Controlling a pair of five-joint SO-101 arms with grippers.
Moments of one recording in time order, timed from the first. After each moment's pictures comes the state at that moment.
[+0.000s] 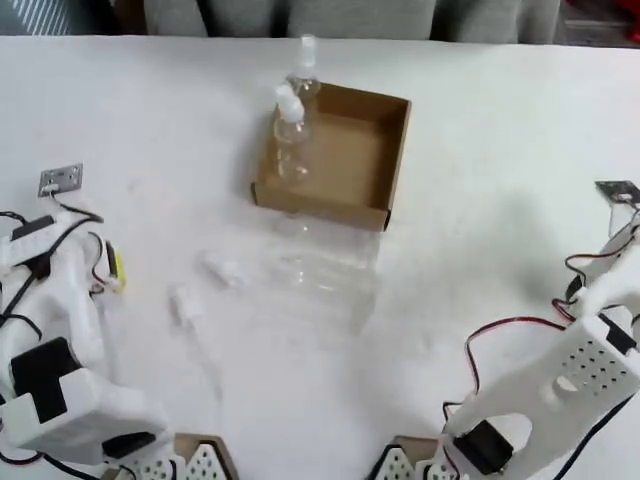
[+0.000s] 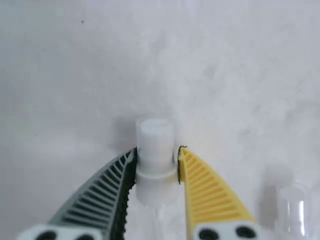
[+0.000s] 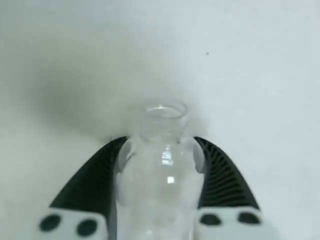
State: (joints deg) left arm -33.4 2.9 34.0 56.7 -8.8; right arm 42.7 36.0 -18.5 77.8 51.3
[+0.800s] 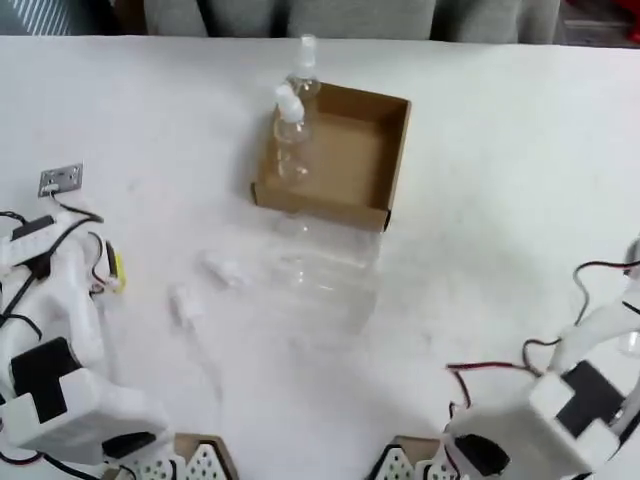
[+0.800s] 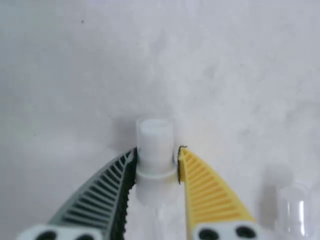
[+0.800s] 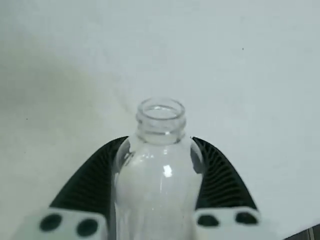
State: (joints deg) left arm -33.4 2.9 34.0 56.7 -8.8; right arm 45.2 2.9 -12.0 85.5 33.9
